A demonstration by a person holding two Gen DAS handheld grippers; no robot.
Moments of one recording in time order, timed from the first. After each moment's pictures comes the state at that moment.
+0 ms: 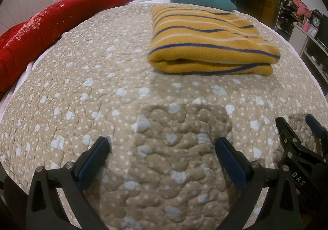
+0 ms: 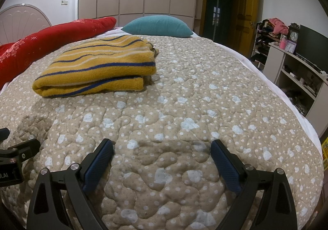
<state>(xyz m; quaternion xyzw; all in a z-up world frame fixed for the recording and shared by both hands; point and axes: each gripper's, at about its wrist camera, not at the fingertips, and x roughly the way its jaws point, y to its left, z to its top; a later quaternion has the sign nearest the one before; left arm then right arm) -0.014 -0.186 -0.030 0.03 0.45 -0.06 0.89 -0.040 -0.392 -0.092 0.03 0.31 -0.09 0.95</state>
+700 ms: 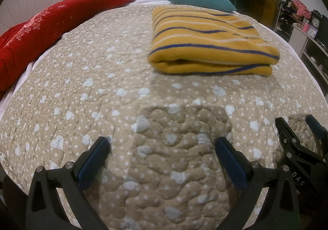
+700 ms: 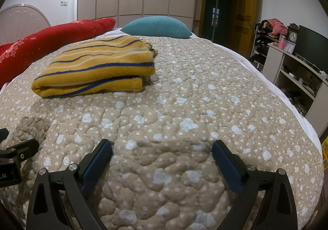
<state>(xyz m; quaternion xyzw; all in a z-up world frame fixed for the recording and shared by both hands) -0.014 -0.187 -0.030 0.03 0.44 -0.05 0.90 -0.040 -0.390 -0.093 0.03 0.31 -0.09 0.95</state>
